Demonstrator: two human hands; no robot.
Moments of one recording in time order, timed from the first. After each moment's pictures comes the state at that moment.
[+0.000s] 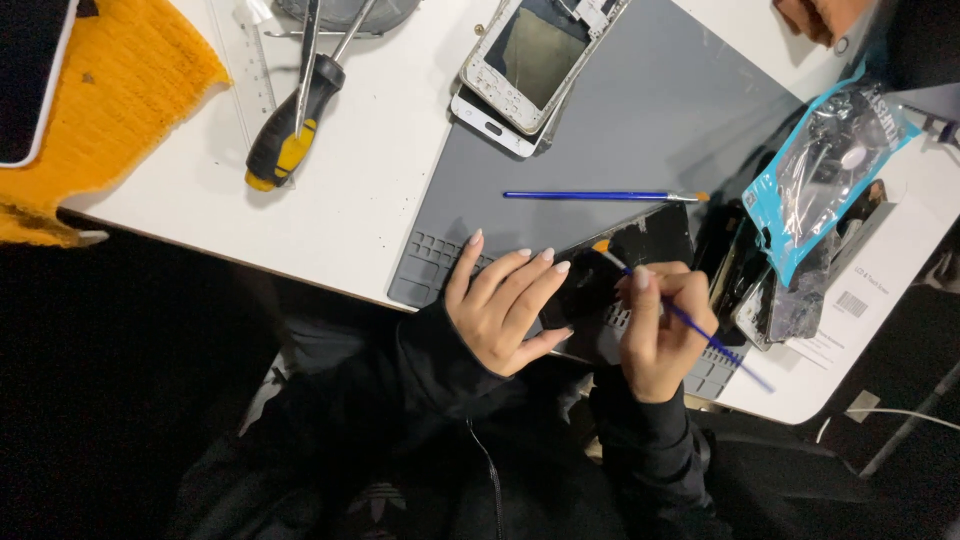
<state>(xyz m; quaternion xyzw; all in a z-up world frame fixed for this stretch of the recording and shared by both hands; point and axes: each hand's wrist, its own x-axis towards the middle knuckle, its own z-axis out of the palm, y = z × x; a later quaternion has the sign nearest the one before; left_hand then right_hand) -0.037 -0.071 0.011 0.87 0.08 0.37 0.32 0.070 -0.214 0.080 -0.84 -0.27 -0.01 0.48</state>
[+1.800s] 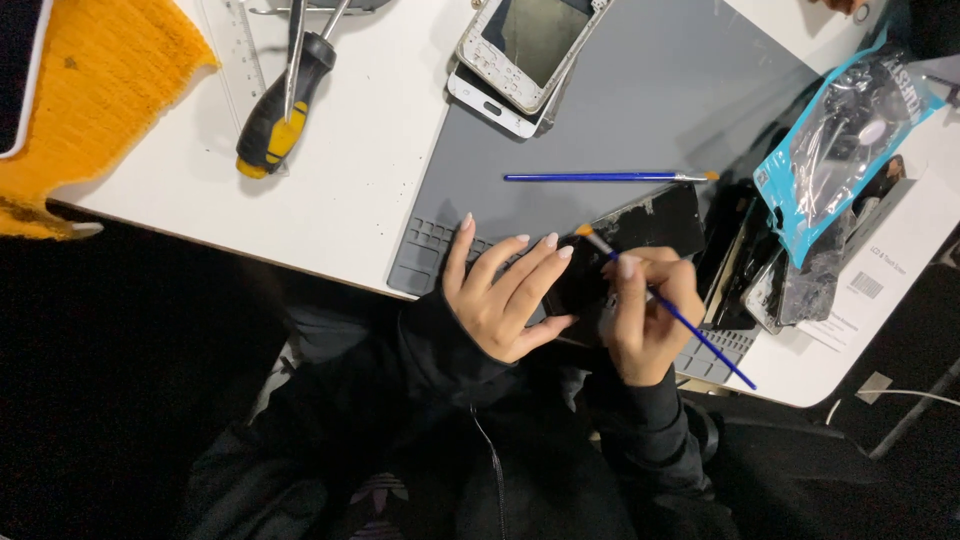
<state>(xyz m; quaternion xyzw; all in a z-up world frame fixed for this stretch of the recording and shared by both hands) -0.043 -0.071 0.005 0.88 0.06 0.35 0.31 0.057 -0.202 0.077 -0.83 -0.28 0.02 0.49</state>
